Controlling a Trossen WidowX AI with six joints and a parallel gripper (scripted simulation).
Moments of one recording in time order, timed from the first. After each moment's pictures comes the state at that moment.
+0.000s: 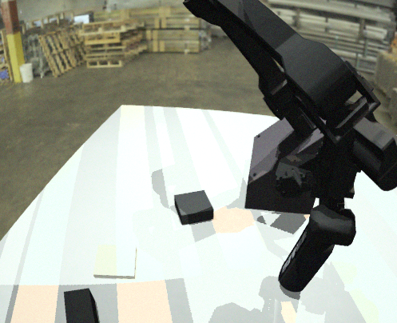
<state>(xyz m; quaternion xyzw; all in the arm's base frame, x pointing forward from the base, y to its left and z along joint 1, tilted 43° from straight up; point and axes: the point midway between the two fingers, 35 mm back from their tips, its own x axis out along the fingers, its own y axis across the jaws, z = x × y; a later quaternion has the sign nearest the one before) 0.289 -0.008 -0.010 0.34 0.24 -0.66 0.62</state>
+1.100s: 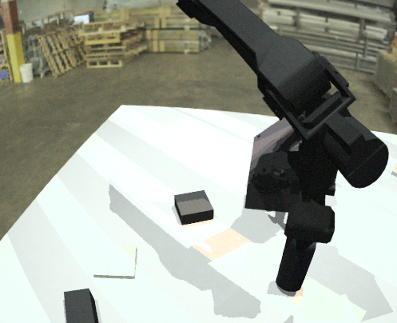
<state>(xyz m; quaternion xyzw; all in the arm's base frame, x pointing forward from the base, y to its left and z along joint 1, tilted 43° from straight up) 0.286 -0.030 0.009 0.34 0.23 -0.66 0.63</state>
